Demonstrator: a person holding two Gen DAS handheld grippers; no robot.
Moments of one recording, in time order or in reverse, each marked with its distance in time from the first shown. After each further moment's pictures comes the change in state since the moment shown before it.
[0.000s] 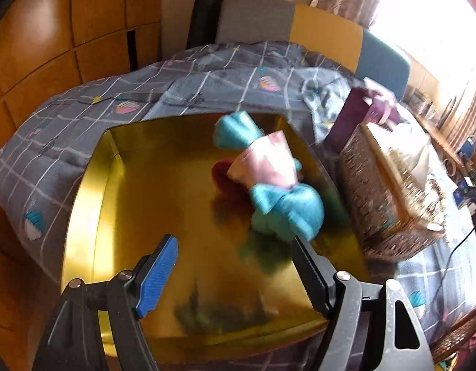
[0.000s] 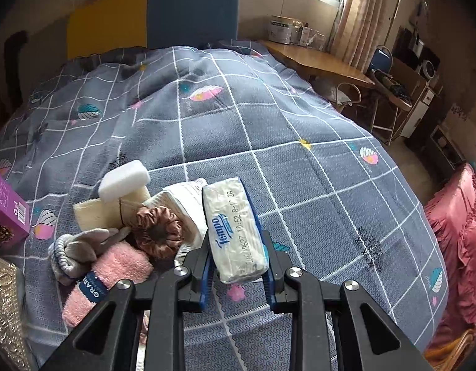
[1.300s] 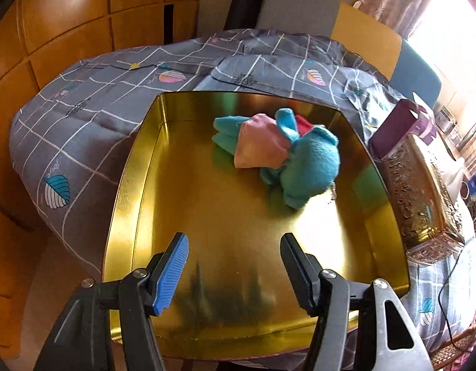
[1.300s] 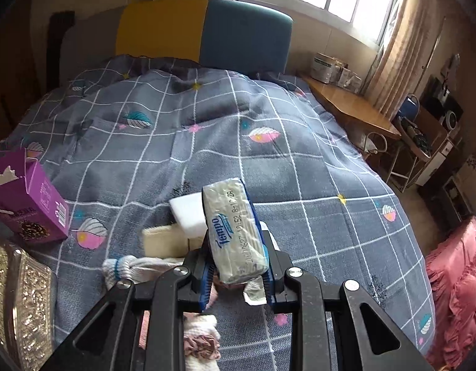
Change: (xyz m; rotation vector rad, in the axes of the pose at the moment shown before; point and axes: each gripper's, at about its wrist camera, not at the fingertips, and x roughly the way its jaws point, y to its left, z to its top) left arm -0.001 0.063 -0.014 -0.140 0.081 0.077; right arm -0.041 0.084 0.038 -0.174 -0.103 0.073
